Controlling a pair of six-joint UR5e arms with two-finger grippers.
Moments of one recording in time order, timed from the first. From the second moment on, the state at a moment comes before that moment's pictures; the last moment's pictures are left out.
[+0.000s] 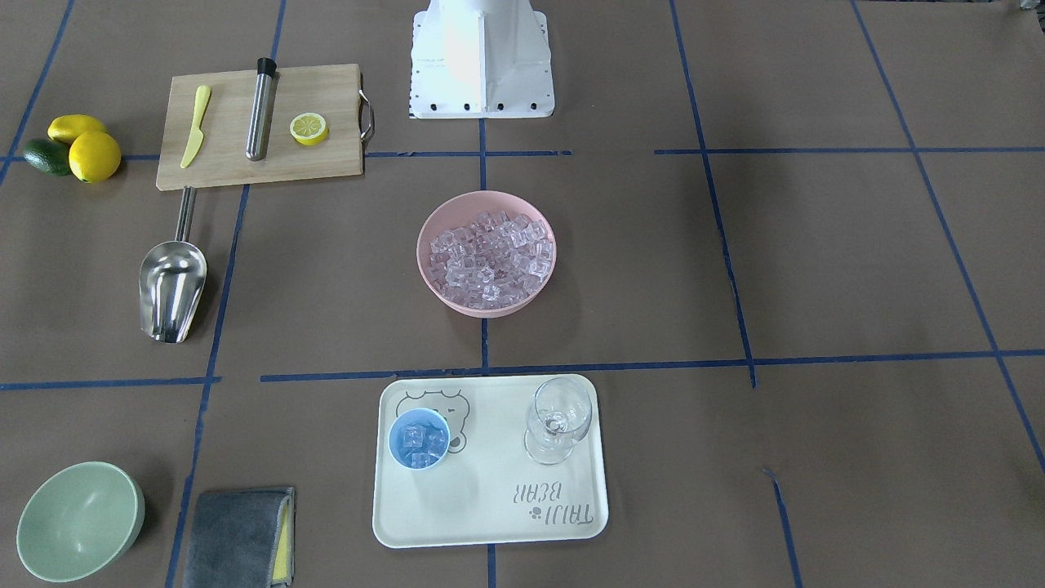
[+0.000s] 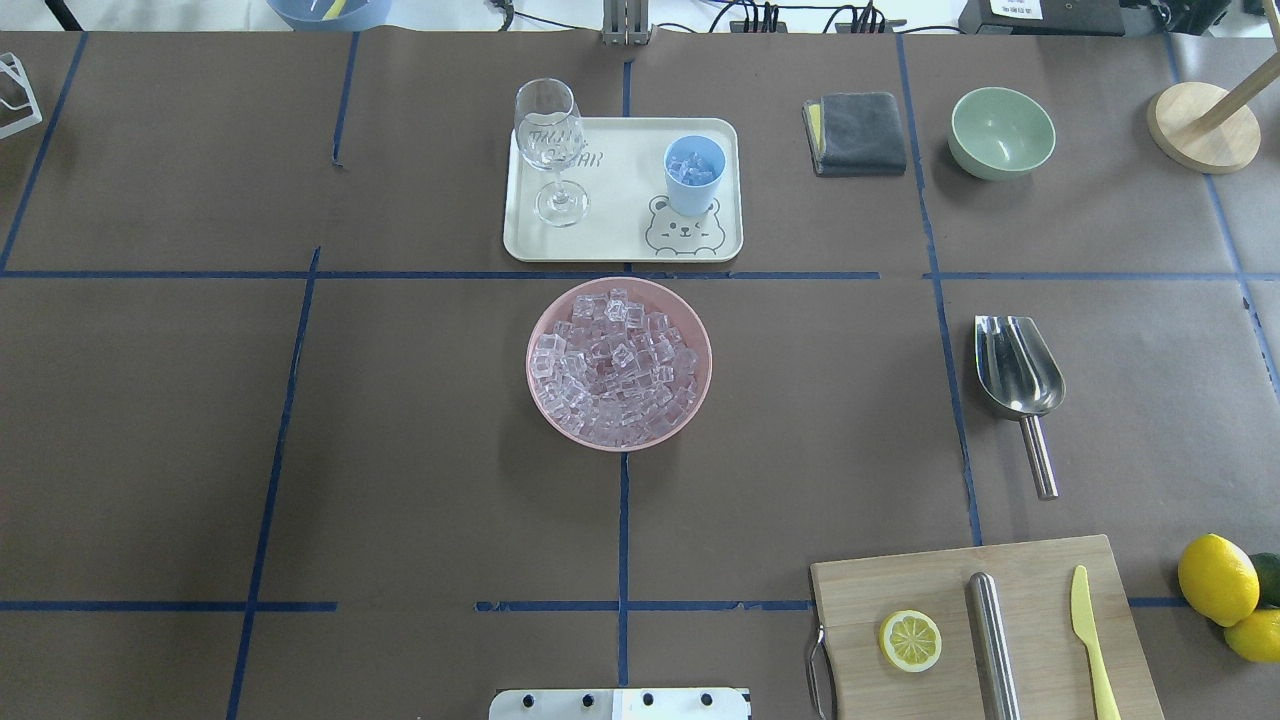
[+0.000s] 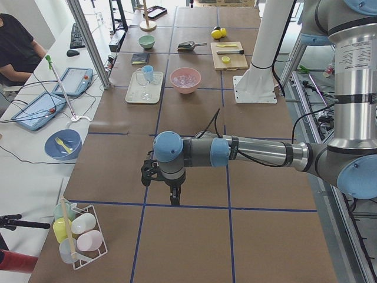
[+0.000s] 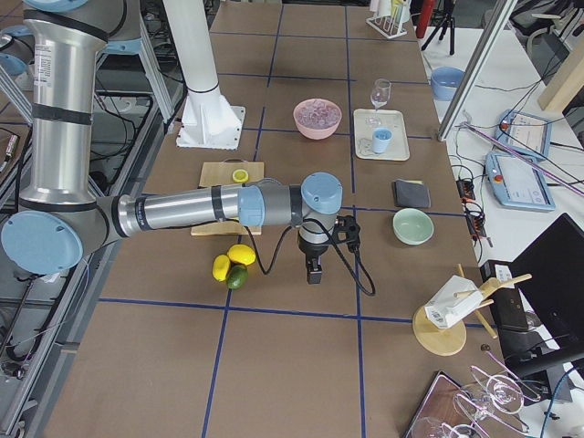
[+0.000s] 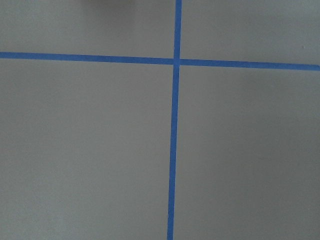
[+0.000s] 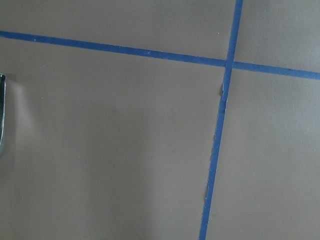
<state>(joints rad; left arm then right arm) -1.59 -1.46 -1.78 -1.43 -2.39 0.01 1.46 -1.69 1.86 -1.68 2.35 0.00</state>
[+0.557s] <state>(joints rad) -1.59 -1.46 -1.77 -1.43 -2.39 0.02 1.48 -1.69 1.88 -1.68 2.39 0.00</state>
